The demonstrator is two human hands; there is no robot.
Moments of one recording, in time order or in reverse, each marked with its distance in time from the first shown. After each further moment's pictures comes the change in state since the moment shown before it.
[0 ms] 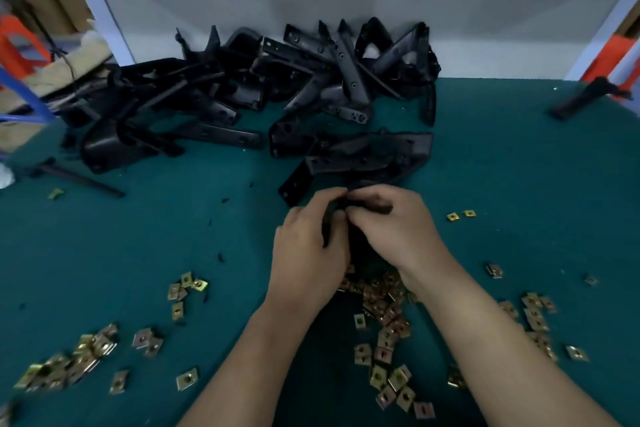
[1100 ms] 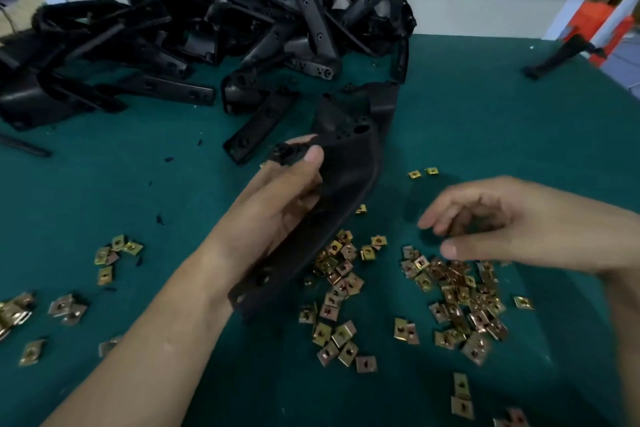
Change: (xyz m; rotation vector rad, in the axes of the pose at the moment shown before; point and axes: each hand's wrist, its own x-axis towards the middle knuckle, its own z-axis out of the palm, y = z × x) left_hand 0.003 0.018 0.001 -0.926 -0.404 -0.319; right_hand -0.029 0.011 -0.170 -0.441 -0.652 -0.065
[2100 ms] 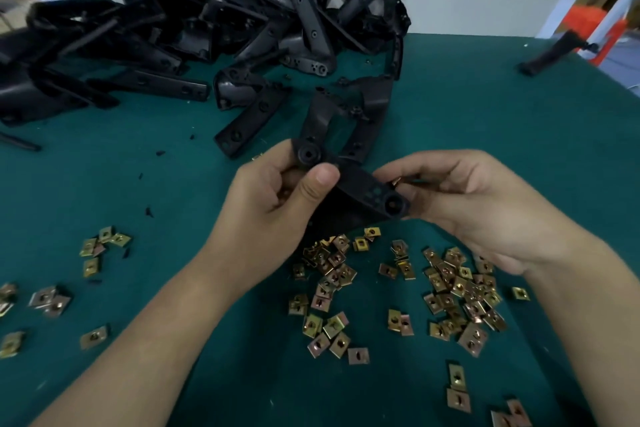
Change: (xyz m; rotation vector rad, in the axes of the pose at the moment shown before) left_hand -0.022 -0.004 0.019 0.496 0.028 0.444; right_hand 0.024 -0.003 0.040 0.584 0.233 -0.271
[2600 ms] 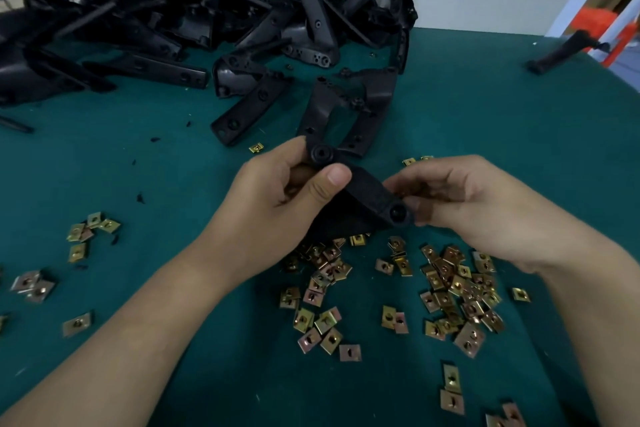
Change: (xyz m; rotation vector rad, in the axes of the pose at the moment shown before) left_hand 0.003 -0.007 0.003 0.124 -0.044 -0.014; right_hand 0.000 0.003 -0.011 -0.379 -0.062 0.083
